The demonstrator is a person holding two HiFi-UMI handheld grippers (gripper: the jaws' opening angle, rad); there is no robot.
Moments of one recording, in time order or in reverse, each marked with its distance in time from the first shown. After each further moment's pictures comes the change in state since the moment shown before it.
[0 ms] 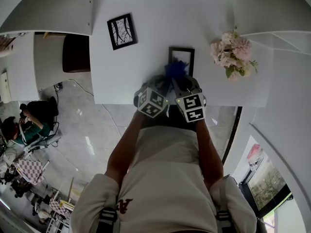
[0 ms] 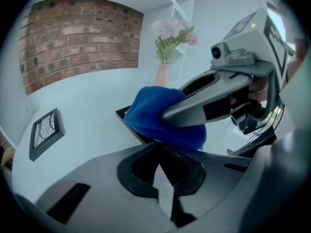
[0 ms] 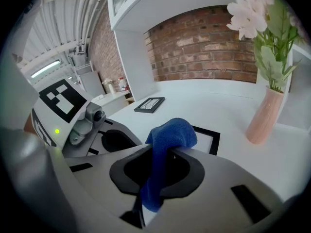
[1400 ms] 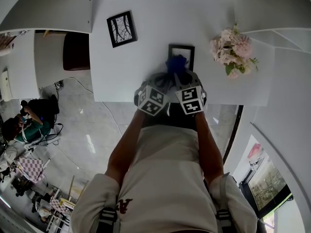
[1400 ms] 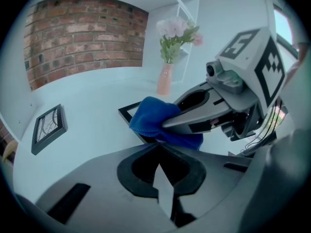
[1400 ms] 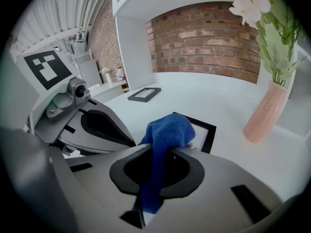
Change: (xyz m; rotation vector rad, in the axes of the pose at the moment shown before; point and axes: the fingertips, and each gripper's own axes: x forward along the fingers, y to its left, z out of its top) left arm 0.000 0.002 0.000 -0.044 0.011 0.031; right arm 0.019 -0.020 -0.024 -0.071 0.075 -0.056
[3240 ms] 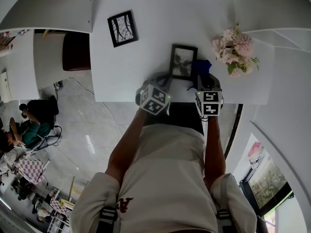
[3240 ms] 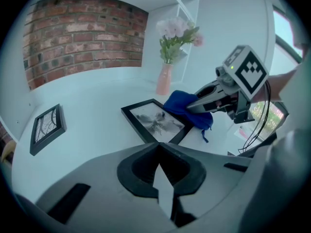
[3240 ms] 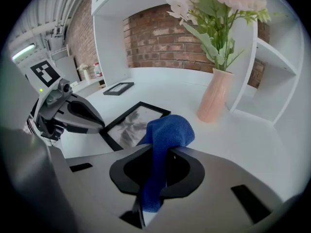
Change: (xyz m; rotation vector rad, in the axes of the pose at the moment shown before) left arm 0.001 0.000 -0.001 -0.001 -0.001 -0.014; right arm -0.052 -0.075 -0.041 0.116 0.065 -0.214
